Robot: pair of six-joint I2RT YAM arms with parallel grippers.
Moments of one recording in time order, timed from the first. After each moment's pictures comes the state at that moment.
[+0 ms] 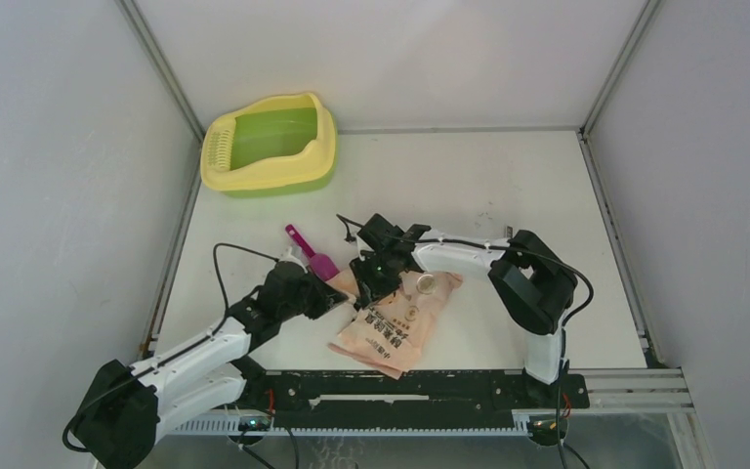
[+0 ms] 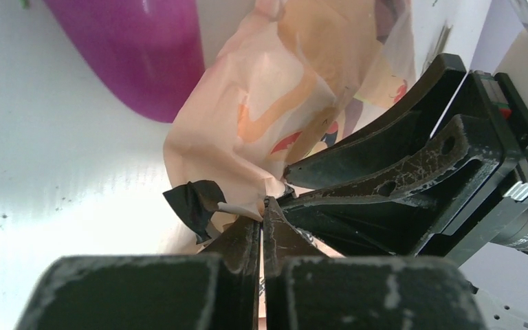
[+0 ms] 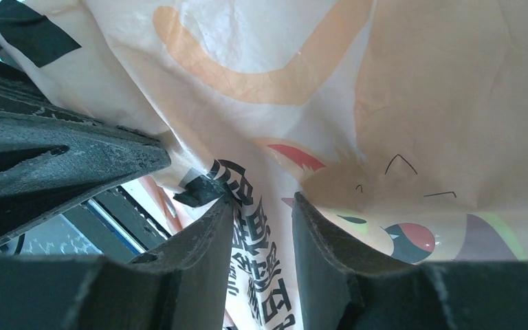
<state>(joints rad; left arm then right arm) -0.61 0.91 0.31 -0.06 0.07 -1.13 0.90 1.89 1.27 -0.52 -0.34 0.37</state>
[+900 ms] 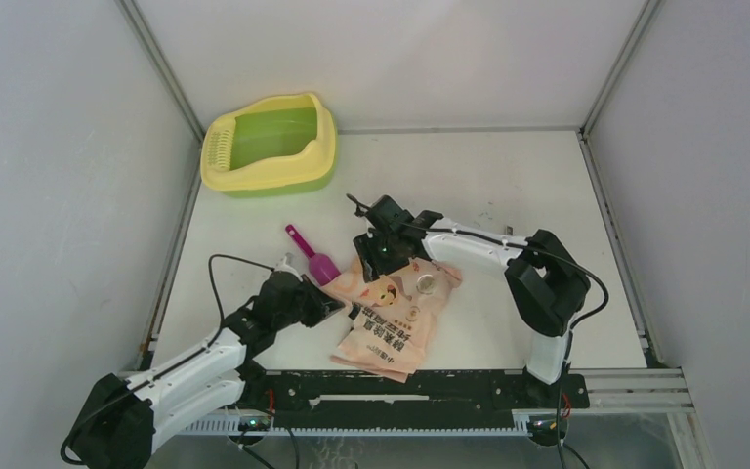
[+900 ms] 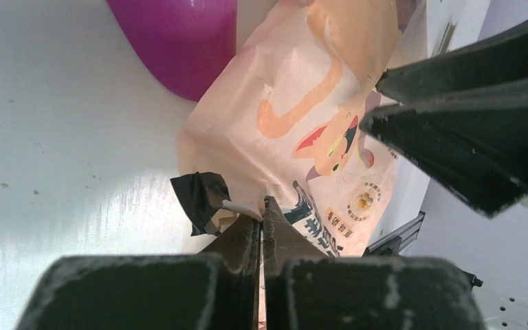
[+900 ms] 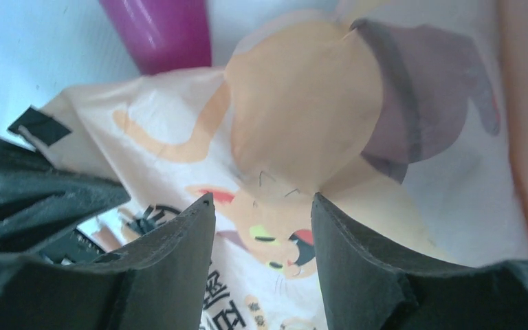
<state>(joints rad) -0.60 0.82 0.22 -0.05 0.08 -1.15 0.85 1.83 1.31 -0.53 -0.17 0.35</state>
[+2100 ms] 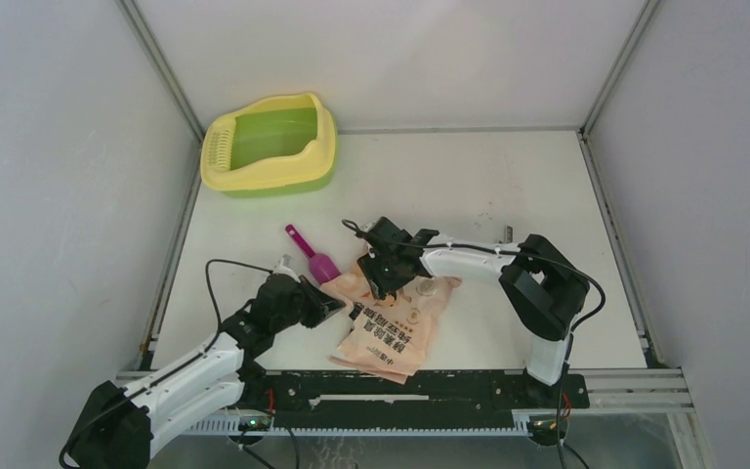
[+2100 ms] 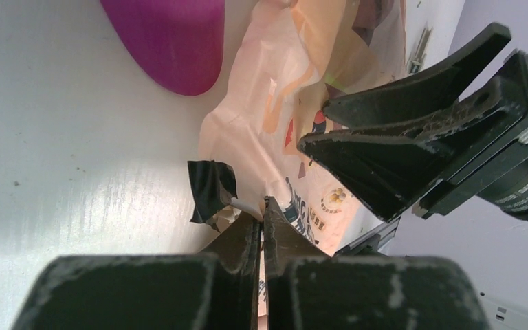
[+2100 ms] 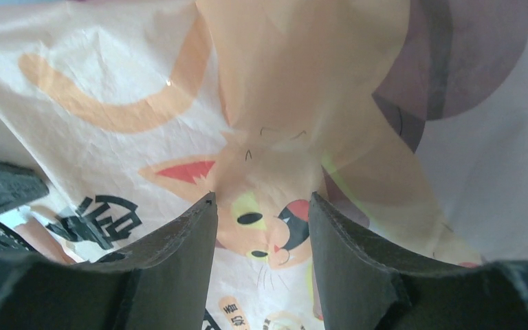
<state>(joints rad) -0.60 0.76 0.19 -0.05 0.09 -1.20 0.90 1.84 1.21 -0.47 -0.07 0.30</state>
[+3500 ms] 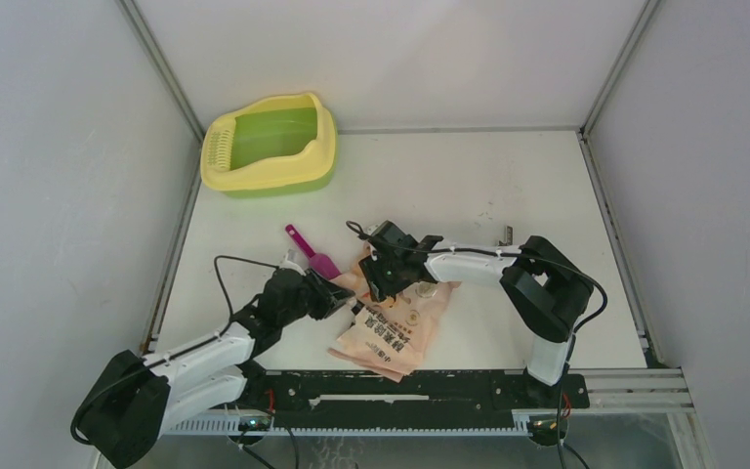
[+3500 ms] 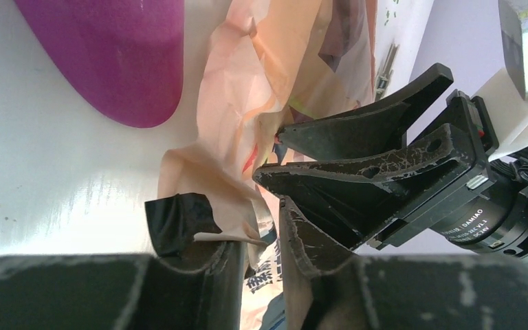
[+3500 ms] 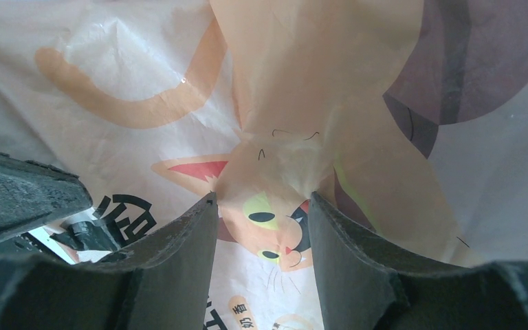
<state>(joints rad) -0.60 0.94 0.19 0.20 0.10 -1.28 0.90 1.81 1.11 -0.36 -0.11 0.34</state>
